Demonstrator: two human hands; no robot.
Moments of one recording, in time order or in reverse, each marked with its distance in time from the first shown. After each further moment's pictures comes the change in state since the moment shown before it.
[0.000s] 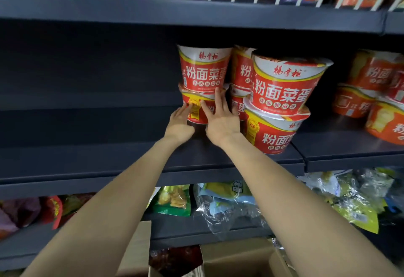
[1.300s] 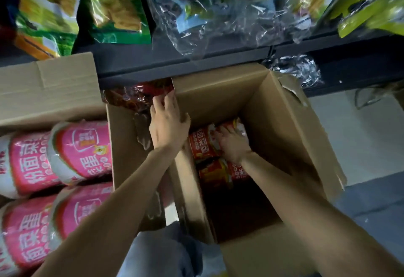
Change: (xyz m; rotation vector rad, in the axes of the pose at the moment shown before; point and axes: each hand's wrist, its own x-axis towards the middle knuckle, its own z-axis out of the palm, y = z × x) left_hand -0.292 -0.117 0.254 0.191 -0.111 -0.349; right_hand -0.365 -0.044 0.366 0.394 -0.773 -0.177
